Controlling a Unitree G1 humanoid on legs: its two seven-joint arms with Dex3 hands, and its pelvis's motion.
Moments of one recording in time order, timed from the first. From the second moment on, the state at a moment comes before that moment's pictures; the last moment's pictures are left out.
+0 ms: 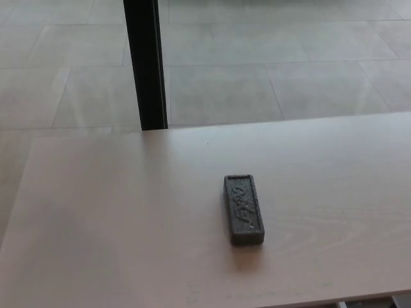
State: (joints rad) left_arm 0.03 0.54 0.57 1.18 -0.15 -0.08 -0.08; right_arm 0.29 -0.42 -0.63 0.90 0.15 -0.11 0.14
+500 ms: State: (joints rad) left_arm 0.01 0.55 0.71 1.25 -0.22 -0.08 -0.09; right_arm -0.13 -0.56 -0.89 0.68 0.30 -0.05 0.03
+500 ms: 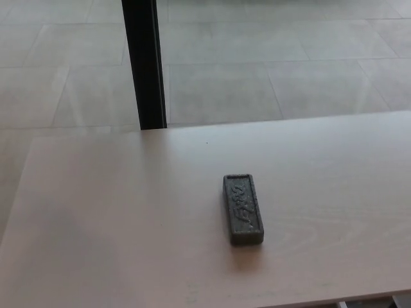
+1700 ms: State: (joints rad) left_arm -0.04 0.56 0.71 1.27 -0.26 -0.08 -0.10; right_arm -0.60 -0.10 0.12 0.27 0.13 0.12 -0.05
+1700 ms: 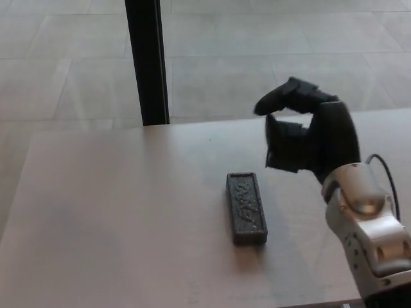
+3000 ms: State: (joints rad) left_arm -0.04 0.59 0.66 1.29 -0.29 -0.10 -0.11; right_arm -0.60 -0.03 0.28 0.79 -0.14 -0.09 -0.08
